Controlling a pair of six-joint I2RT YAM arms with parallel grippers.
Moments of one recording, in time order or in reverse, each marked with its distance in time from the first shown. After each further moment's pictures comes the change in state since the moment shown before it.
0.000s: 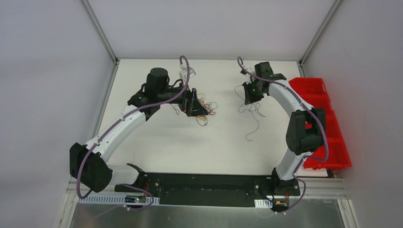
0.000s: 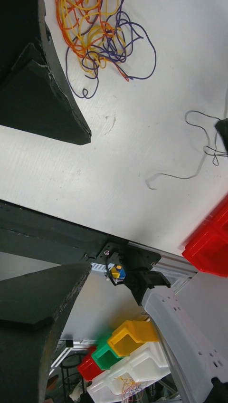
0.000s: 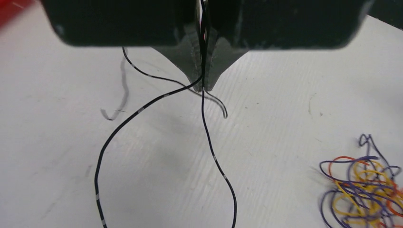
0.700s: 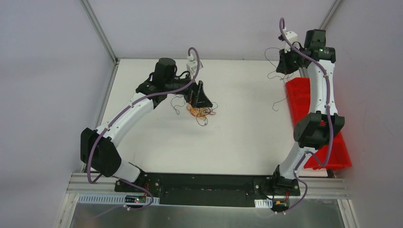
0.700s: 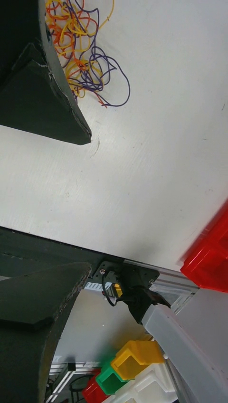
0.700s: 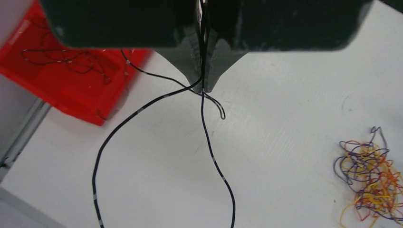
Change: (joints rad) left arm 0.000 0.154 0.169 -0.058 0.003 0.112; right arm -0.342 -0.013 0.590 -0.359 -0.238 -0.335
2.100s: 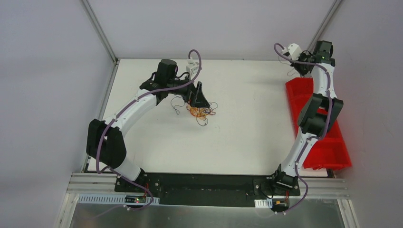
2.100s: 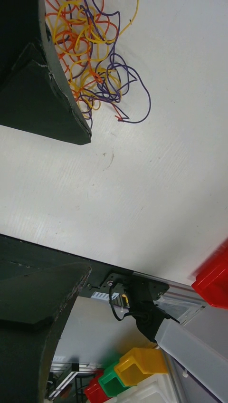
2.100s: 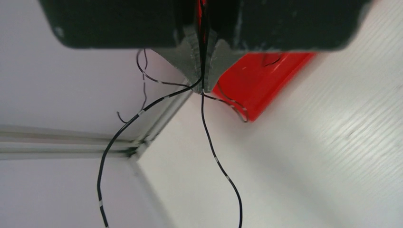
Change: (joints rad) left arm 0.053 0.108 -0.002 -0.015 0.034 0.048; right arm -0.196 0.354 0.092 0.426 0.043 -0.658
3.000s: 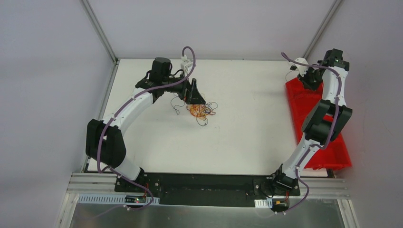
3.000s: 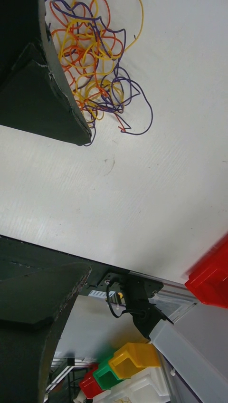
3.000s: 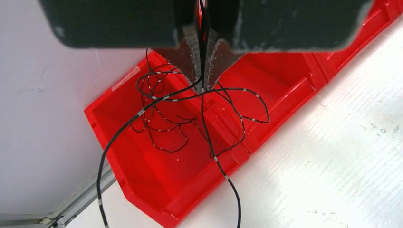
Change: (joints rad) left arm 0.066 0.001 -0.003 0.011 0.054 -0.009; right arm -0.089 -0.160 -0.153 -0.425 0.087 -0.163
